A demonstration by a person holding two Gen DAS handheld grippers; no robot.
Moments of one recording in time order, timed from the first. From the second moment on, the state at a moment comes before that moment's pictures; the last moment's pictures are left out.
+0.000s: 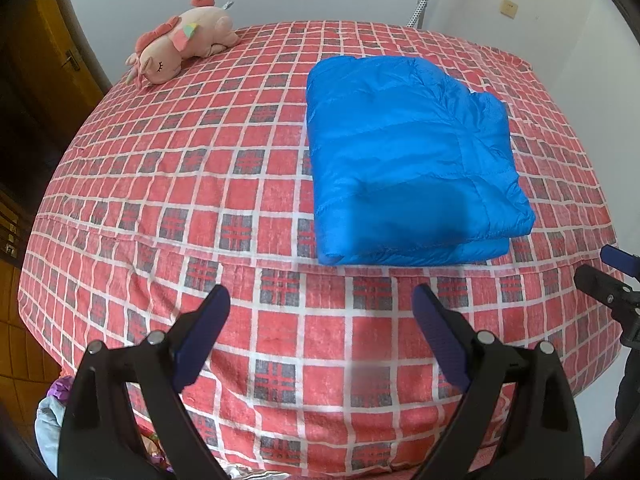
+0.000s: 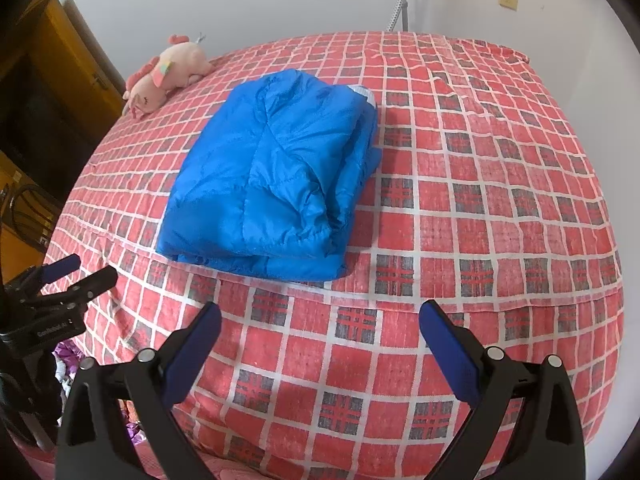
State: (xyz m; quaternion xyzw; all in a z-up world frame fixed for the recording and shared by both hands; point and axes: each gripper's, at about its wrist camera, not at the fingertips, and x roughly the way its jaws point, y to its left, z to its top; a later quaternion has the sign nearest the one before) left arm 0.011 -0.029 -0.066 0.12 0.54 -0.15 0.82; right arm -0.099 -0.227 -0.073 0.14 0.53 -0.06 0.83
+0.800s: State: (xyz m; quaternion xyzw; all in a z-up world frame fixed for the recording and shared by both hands) left arm 0.015 -0.029 -0.070 0.11 0.55 -0.15 0.81; right arm -0.096 -0.228 -0.077 0.15 0.53 -0.06 0.83
